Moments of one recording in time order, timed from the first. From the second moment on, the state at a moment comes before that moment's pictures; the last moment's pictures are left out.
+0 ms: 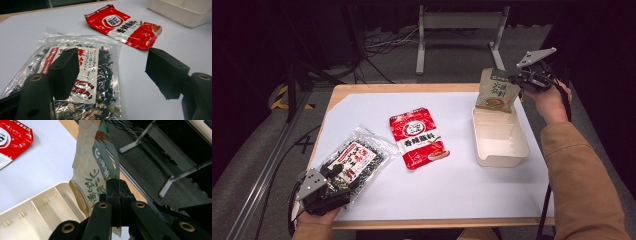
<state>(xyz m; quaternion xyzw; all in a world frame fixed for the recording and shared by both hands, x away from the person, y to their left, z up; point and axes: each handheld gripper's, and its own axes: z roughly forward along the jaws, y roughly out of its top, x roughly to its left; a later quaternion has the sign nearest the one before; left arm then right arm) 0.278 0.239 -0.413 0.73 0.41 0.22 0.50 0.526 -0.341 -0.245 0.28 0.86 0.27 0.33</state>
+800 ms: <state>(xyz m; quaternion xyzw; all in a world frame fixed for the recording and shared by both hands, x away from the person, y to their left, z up) 0.280 0.238 -0.413 0.73 0.41 0.22 0.50 0.532 -0.336 -0.277 0.29 0.87 0.26 0.29</state>
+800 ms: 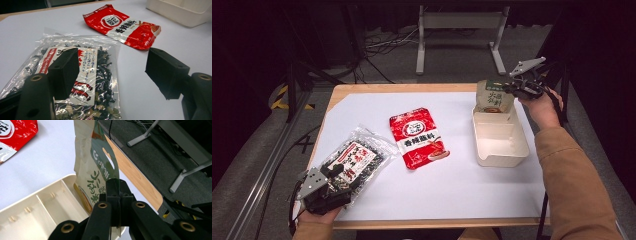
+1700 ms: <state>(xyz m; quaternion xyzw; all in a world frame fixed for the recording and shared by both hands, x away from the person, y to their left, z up) 0.282 0.235 -0.413 0.74 0.40 0.22 0.50 0.531 -0.338 -0.281 0.32 0.85 0.30 0.29</state>
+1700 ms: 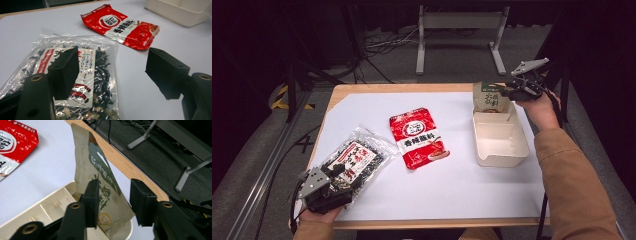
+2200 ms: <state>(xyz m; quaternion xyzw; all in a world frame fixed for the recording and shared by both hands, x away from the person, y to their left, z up) 0.285 0.232 -0.413 0.74 0.40 0.21 0.50 0.506 -0.336 -0.254 0.33 0.82 0.36 0.31</state>
